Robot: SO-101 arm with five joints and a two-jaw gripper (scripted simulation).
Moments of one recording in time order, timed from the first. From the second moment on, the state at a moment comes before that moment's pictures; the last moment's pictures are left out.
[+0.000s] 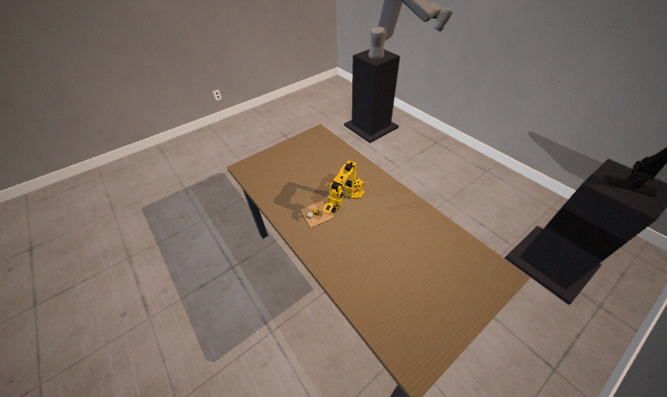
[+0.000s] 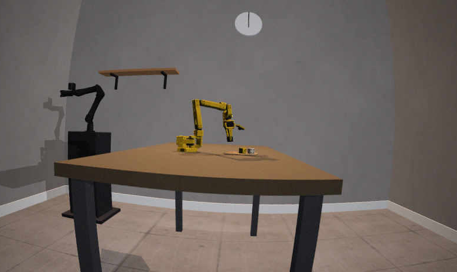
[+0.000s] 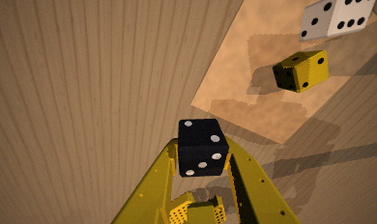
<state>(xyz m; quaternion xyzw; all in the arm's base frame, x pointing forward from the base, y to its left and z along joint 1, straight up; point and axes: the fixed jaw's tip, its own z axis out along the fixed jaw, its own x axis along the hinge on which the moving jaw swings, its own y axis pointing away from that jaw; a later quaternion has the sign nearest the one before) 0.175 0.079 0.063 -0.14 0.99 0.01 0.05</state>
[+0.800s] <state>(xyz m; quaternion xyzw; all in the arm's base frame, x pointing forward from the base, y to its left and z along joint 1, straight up) 0.168 0.024 0.057 0.00 0.98 0.02 0.20</state>
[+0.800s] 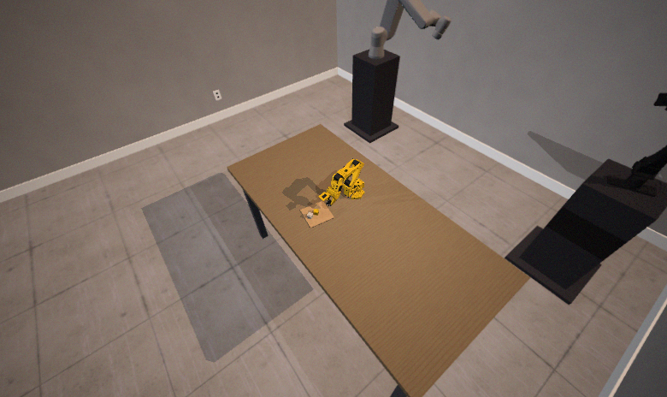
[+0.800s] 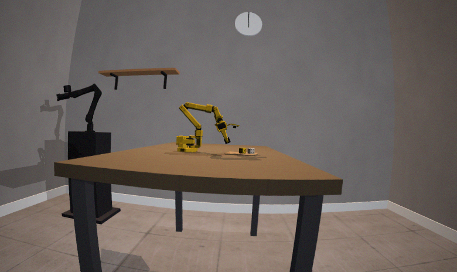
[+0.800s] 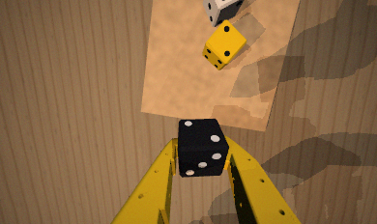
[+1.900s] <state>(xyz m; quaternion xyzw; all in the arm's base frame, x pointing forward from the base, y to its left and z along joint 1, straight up) 0.168 -0.066 0.060 0.19 0.90 -0.08 0.38</state>
